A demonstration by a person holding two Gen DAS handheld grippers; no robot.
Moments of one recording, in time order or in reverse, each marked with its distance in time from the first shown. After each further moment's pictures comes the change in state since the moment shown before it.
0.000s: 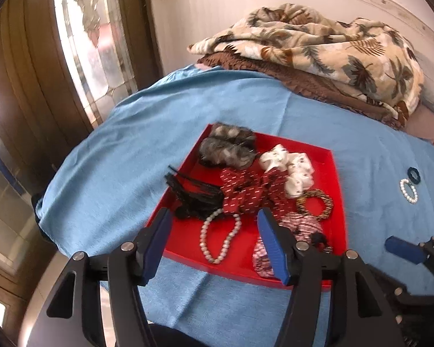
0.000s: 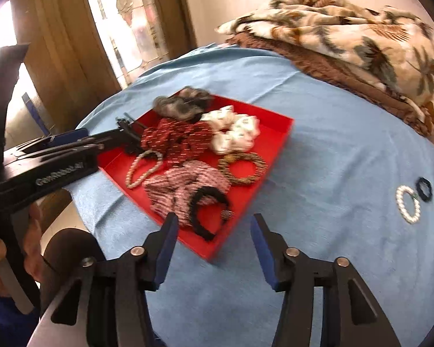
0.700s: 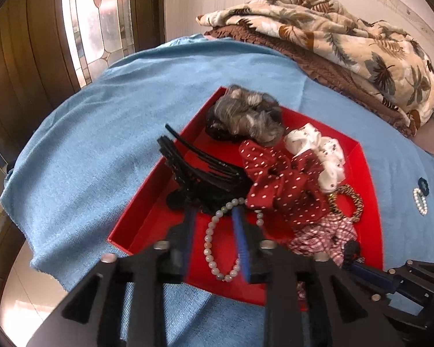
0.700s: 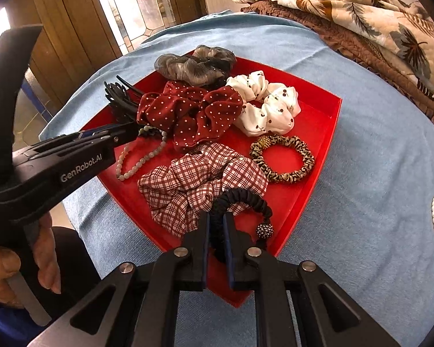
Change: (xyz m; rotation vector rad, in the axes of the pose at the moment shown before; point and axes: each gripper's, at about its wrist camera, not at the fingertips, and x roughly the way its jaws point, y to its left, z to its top) left arm 0.074 0.030 -0.015 -0.126 0.086 -0.065; right arm 0.083 0.043 0.016 -0.067 0.154 0.040
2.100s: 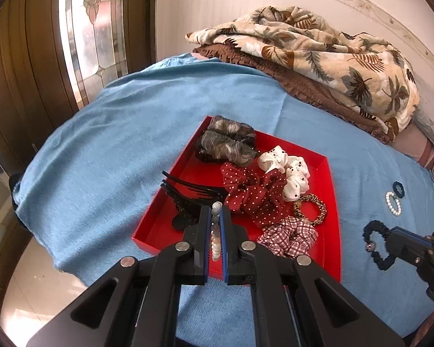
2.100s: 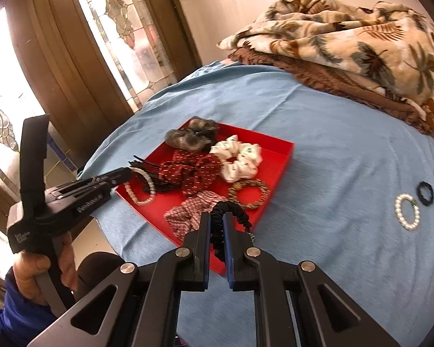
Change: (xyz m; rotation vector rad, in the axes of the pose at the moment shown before) left arm -0.051 0.001 0.014 0.018 -0.031 -0.062; right arm -0.102 -0.029 0.006 0.095 -0.184 0.092
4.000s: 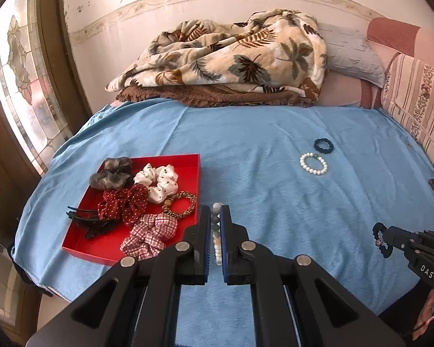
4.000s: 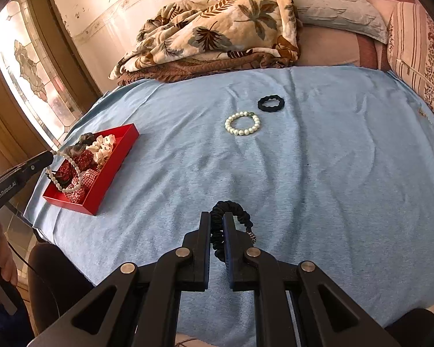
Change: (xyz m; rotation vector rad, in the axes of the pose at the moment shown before) left arm -0.079 -0.188 -0.049 0.363 -0.104 -0.097; right arm -0.143 -0.148 -0.147 0.358 -0.110 -0.328
